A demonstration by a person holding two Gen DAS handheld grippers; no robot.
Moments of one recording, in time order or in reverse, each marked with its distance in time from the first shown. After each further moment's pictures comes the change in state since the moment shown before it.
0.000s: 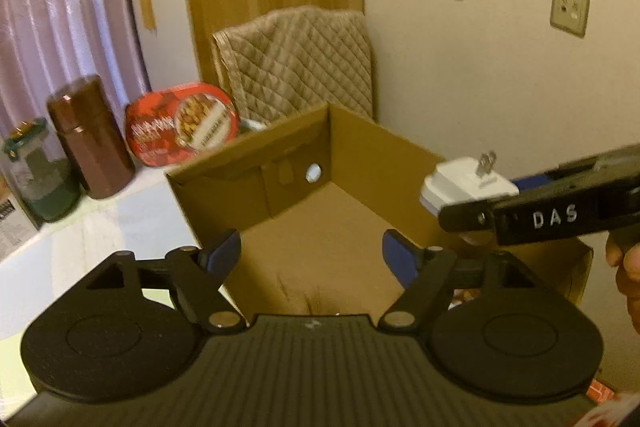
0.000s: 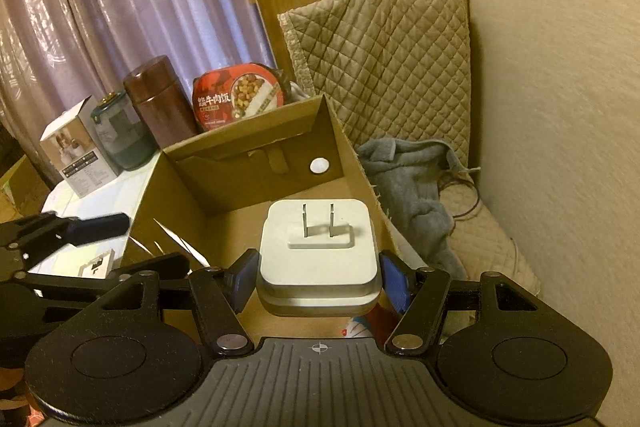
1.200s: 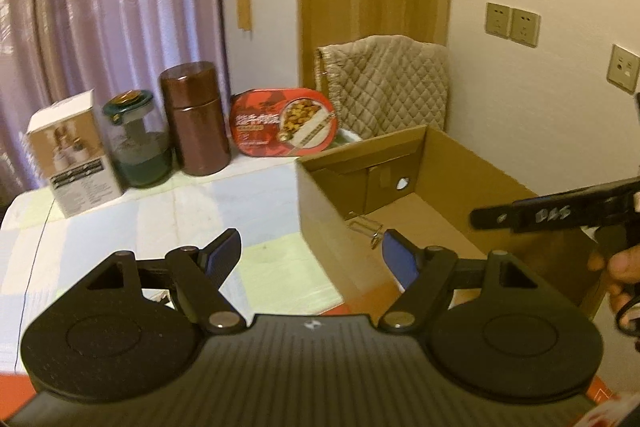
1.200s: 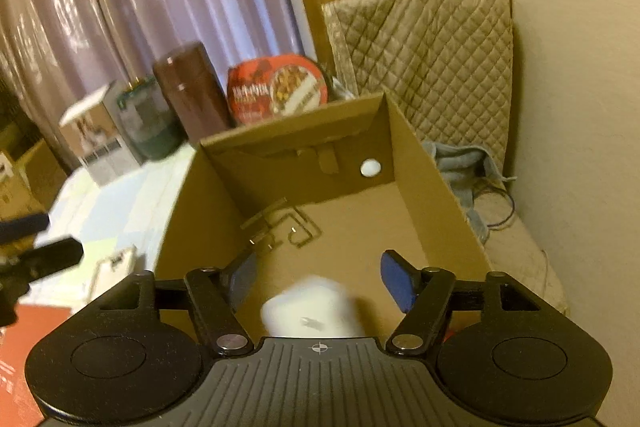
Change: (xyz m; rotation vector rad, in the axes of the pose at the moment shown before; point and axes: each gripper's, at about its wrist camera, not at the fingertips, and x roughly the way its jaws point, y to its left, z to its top) left arm -0.070 0.071 -0.026 -0.166 -0.035 0.160; right arm 0.029 0.038 0.005 -0.043 -0.002 0.061
